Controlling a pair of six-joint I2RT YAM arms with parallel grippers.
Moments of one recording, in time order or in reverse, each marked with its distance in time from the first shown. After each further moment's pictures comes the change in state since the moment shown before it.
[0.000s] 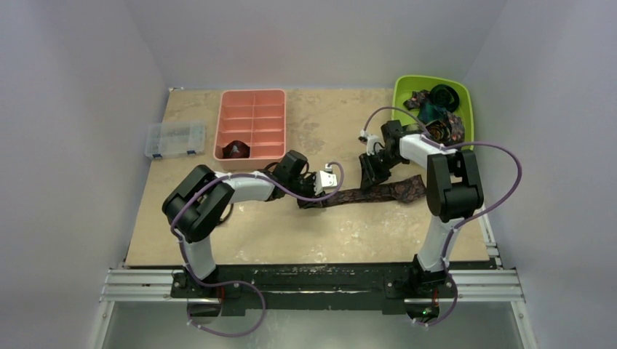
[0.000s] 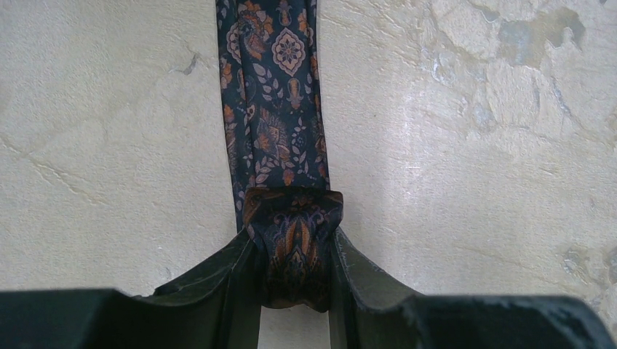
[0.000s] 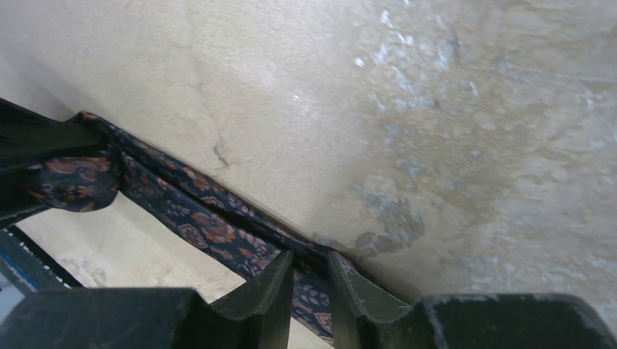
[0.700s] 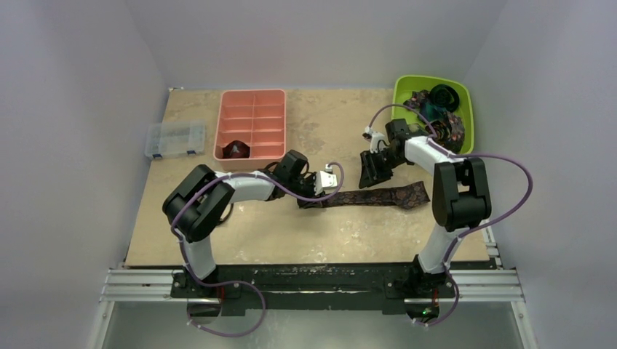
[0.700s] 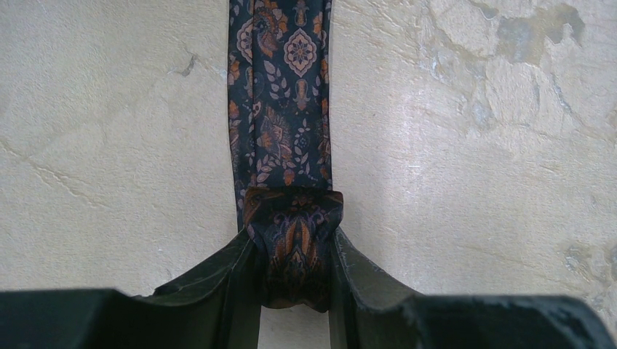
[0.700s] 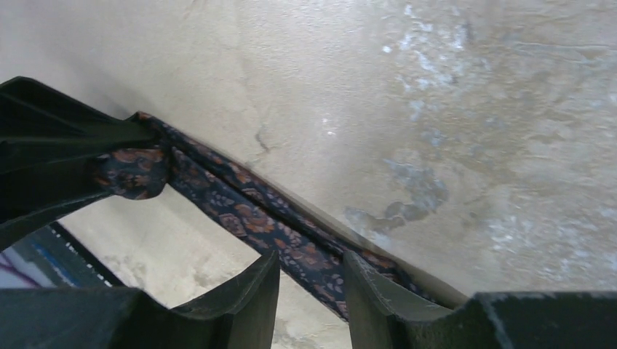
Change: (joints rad) left arm 0.001 0.004 0.005 -0.010 0.006 0.015; right arm -0.012 -0.111 -0.050 0.007 -0.027 0.068
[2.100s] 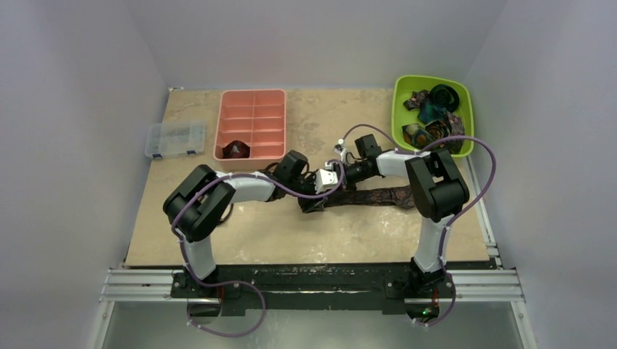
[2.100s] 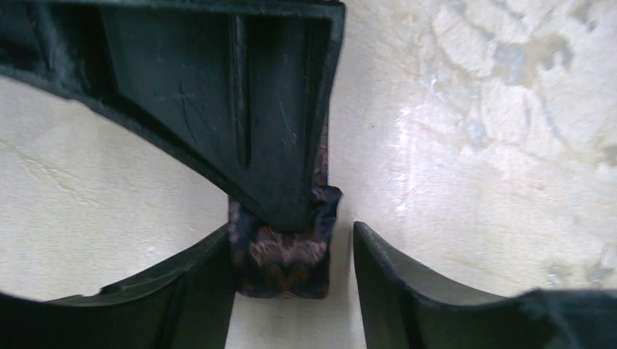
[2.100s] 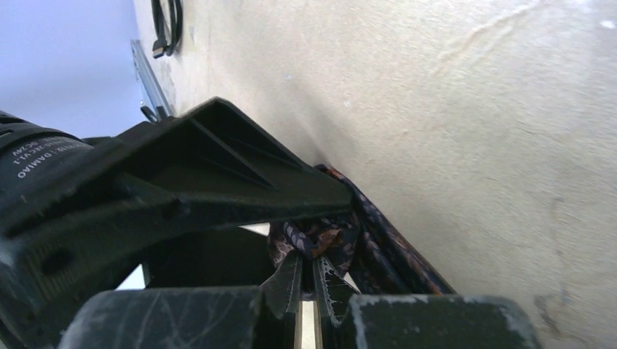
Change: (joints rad) left arm -0.007 0.004 0.002 0.020 -0.025 -0.086; right arm 0.211 0.143 -0.122 0.443 -0.418 0.415
